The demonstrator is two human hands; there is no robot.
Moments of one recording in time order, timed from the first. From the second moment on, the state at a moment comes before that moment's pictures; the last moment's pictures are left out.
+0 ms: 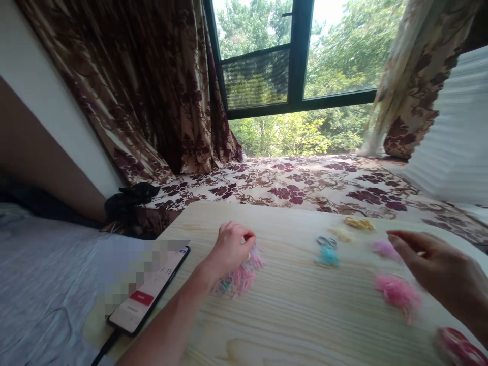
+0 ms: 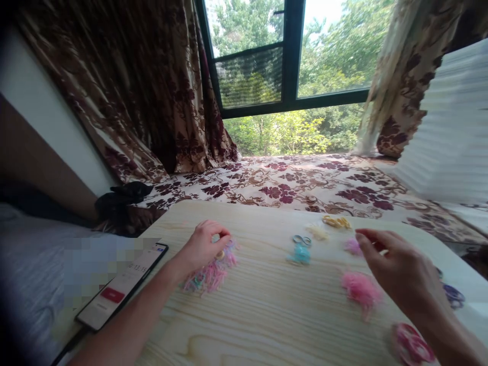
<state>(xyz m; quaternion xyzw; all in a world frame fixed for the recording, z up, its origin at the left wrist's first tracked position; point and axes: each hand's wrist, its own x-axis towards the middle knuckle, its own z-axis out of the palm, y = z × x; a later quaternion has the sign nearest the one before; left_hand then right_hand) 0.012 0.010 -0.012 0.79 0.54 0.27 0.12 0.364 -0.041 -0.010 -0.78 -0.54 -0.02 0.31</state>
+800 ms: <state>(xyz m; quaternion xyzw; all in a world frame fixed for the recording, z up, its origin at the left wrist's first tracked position) 0.012 0.008 -0.017 0.82 0.54 0.18 0.07 0.260 -0.068 -0.048 -0.48 -0.81 0.17 0.29</state>
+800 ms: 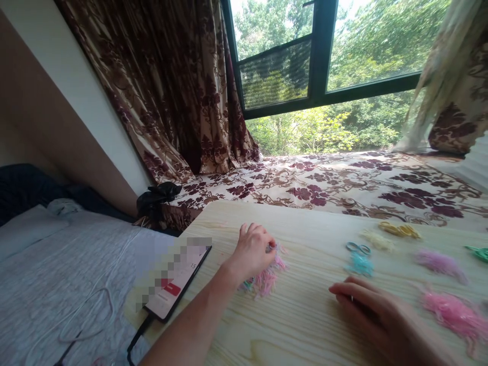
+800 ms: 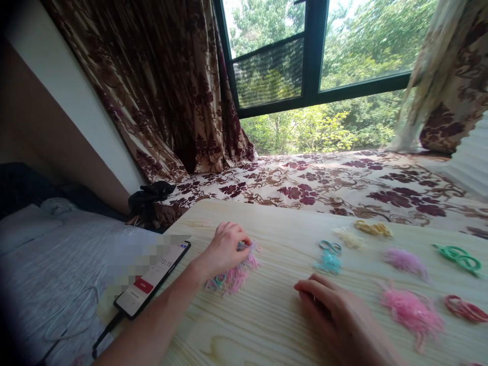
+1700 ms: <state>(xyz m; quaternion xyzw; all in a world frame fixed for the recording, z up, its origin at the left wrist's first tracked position) 0.012 0.008 -0.016 0.82 0.54 0.18 0.07 0.260 -0.068 -0.044 -0.48 -0.81 0.18 0.29</state>
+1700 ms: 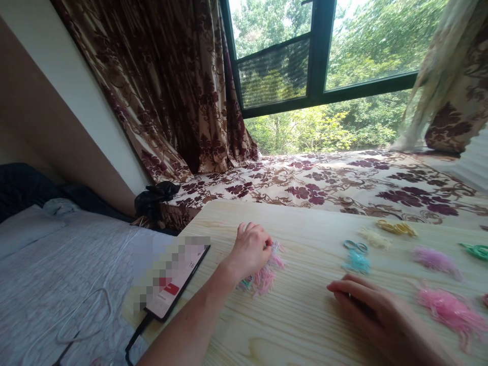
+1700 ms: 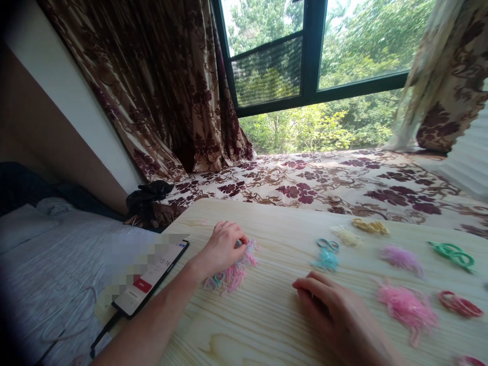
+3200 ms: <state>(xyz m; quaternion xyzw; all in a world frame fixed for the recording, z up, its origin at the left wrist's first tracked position) 0.049 -0.035 0.004 0.78 0.39 0.24 0.41 0.243 -0.074 -0.033 -0.53 -0.69 0.28 0.41</state>
